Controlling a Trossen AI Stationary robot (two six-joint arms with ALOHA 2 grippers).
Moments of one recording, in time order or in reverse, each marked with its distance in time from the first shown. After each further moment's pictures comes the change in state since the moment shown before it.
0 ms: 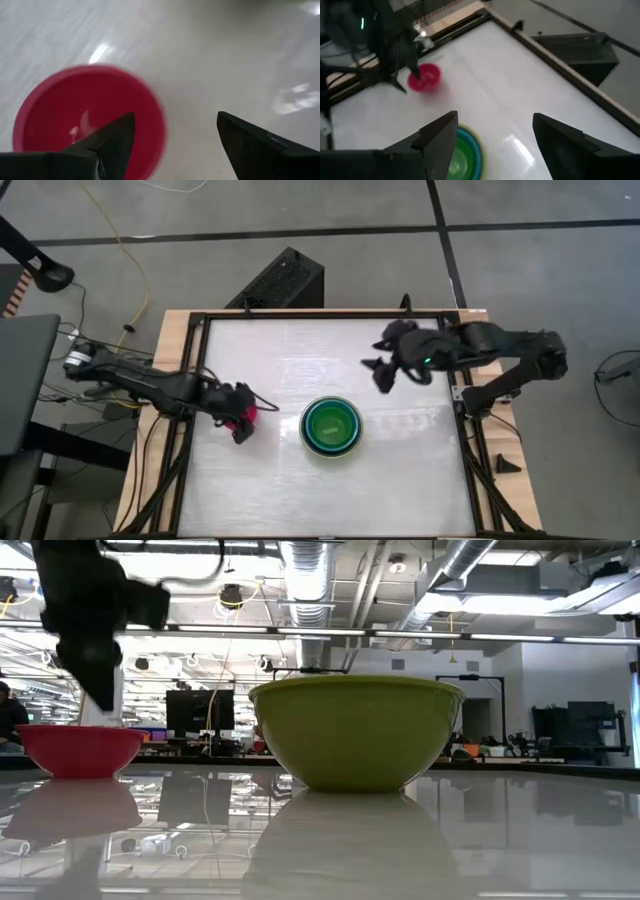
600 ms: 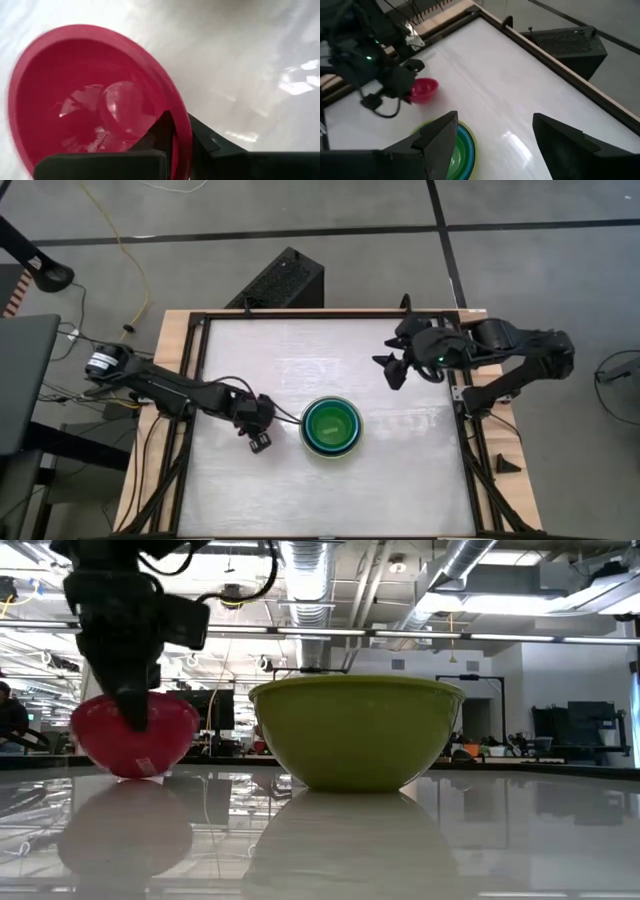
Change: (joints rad) left arm -0.001 0.312 0.054 0.166 0.074 0.086; right arm 0.005 -0.052 0.000 -0.082 0.034 0.055
